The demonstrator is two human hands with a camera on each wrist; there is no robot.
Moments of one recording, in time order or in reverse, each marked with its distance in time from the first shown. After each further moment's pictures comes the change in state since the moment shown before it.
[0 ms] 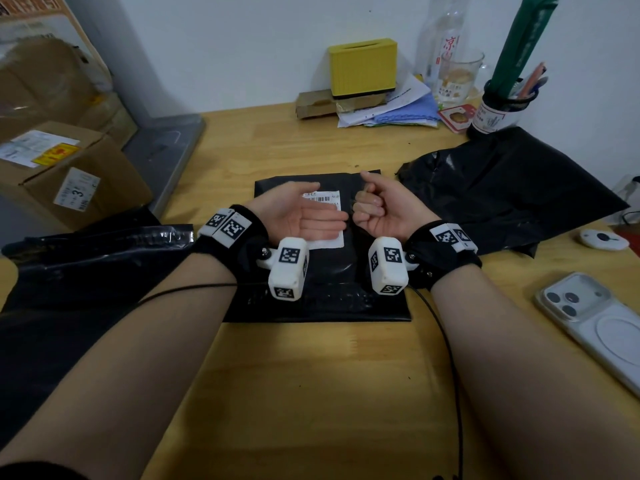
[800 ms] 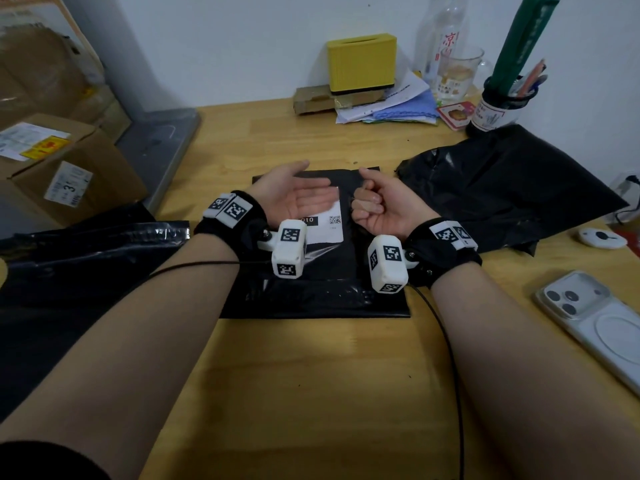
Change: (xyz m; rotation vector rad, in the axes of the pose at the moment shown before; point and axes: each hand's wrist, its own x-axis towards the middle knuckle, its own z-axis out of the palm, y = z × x) left_hand 0.024 0.012 -0.015 -0.148 0.018 0.155; right_hand 0.003 0.001 0.000 0.000 -0.006 0.006
